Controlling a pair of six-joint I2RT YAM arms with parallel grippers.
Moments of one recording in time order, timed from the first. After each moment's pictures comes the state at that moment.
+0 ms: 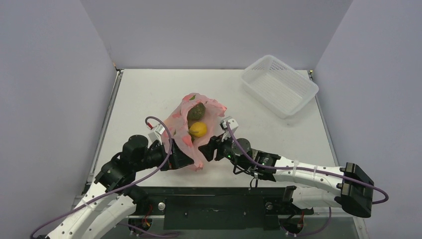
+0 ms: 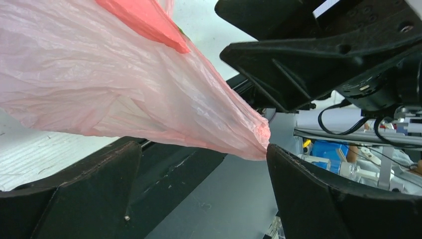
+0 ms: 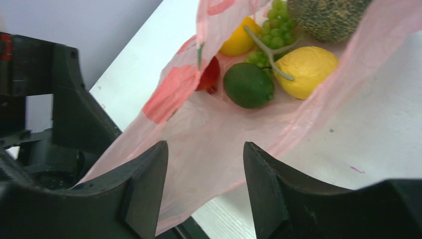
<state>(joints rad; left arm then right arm) -0.58 0.54 0.66 -0.65 0.41 -0.85 1.12 1.16 0.68 0.24 0.22 0.51</state>
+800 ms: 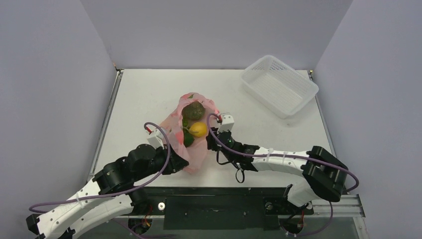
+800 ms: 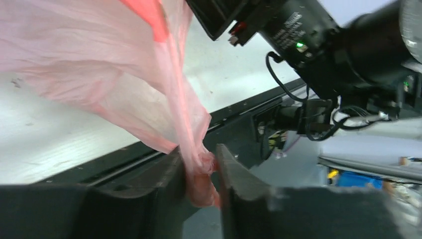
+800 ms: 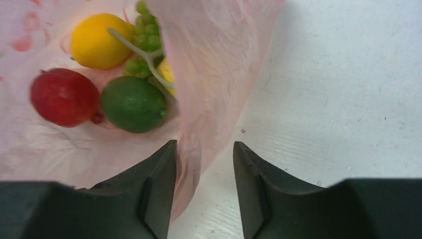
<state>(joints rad) -0.96 0.58 0.72 -0.69 -0.08 -1.00 1.03 1.42 0.75 0.20 0.47 0.54</state>
